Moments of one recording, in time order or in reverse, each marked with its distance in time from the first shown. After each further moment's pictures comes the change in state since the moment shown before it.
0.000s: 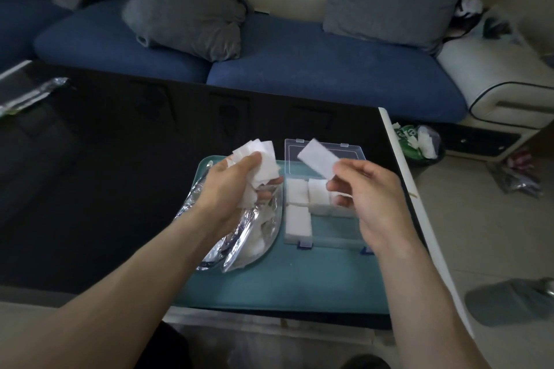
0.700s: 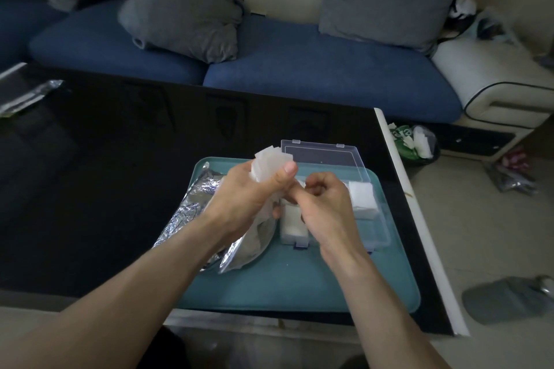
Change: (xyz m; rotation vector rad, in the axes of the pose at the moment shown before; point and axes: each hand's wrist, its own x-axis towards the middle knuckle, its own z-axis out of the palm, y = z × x) left_hand -0.010 -0.011 0.007 0.316 -0.319 0.175; right_hand -0.018 0.022 0.038 -0.179 -0.075 -0.034
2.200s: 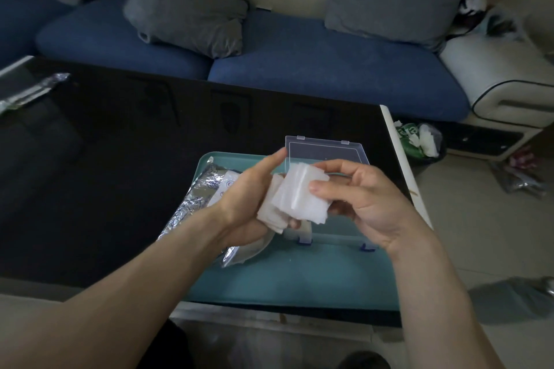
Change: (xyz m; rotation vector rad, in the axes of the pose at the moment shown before) left_hand 0.002 0.002 0.006 -0.415 -0.301 -0.431; right_hand 0.012 -0.016 -0.055 0.129 -0.451 -0.007
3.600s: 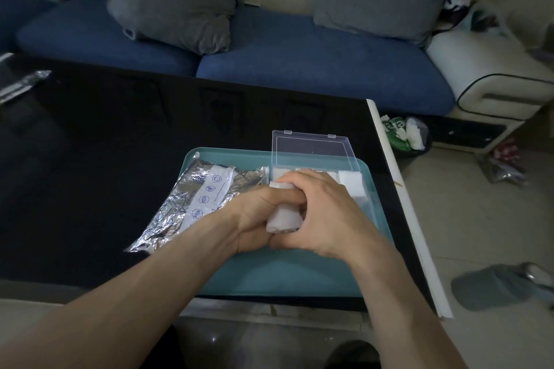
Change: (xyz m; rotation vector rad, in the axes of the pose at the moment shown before) left_hand 0.008 -0.027 0.023 0.017 0.074 -0.070; right_hand -0.017 0.013 0.023 -1.111 0.026 -0.195
